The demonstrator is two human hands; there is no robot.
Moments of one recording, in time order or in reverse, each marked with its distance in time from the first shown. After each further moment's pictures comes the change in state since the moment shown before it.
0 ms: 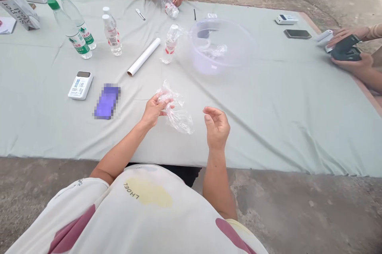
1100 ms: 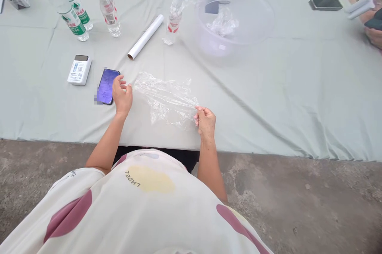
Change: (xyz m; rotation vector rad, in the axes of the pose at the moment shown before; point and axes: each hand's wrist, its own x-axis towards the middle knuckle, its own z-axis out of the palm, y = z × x) left_hand -0.016 0.011 -0.095 0.707 0.690 0.397; right_hand -0.024 0.043 0.020 0.140 -0.035 0.677
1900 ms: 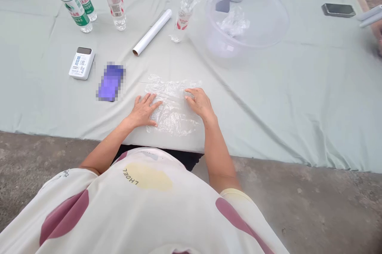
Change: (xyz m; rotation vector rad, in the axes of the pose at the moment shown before) left_hand -0.044 -0.004 0.002 0.809 -1.005 0.510; right_hand 0.054 -0.044 0.030 -0.795 -0.344 -0.487
